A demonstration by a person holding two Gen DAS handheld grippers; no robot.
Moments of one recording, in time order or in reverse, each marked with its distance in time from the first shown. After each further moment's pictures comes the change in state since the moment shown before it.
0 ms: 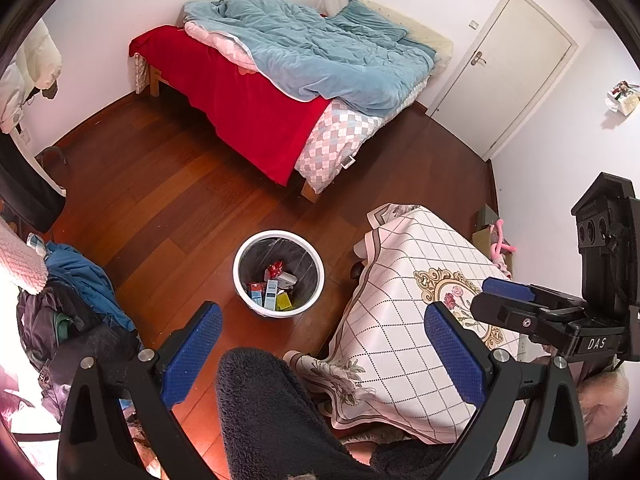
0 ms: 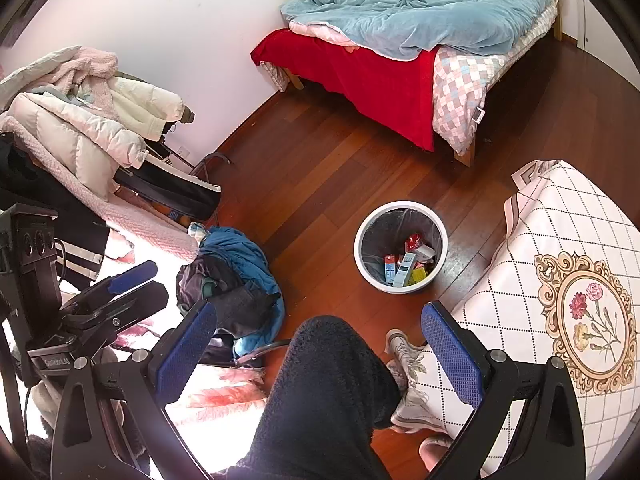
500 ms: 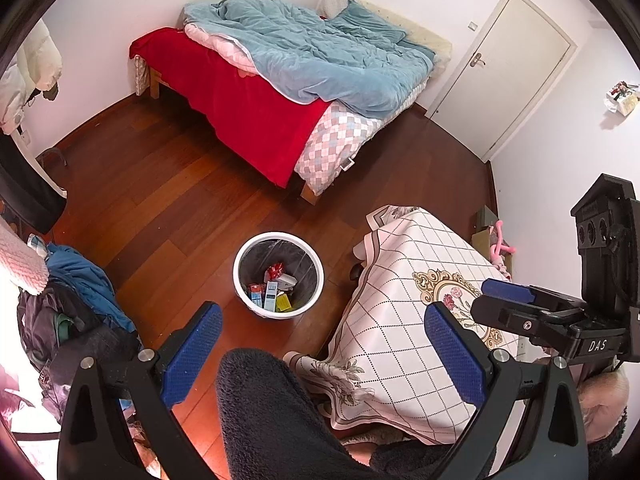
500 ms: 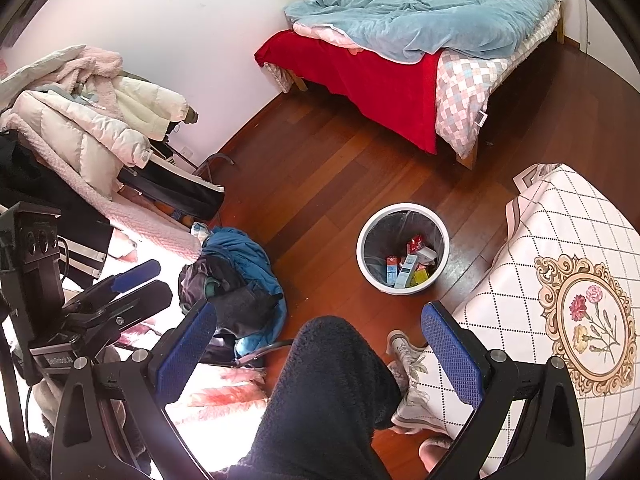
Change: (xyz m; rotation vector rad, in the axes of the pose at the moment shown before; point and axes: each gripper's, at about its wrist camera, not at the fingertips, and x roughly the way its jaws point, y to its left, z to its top) left arm -0.004 -0.002 0.002 0.008 -0.007 -0.003; right arm -0.007 0.001 -0.002 -0.011 -0.001 0.013
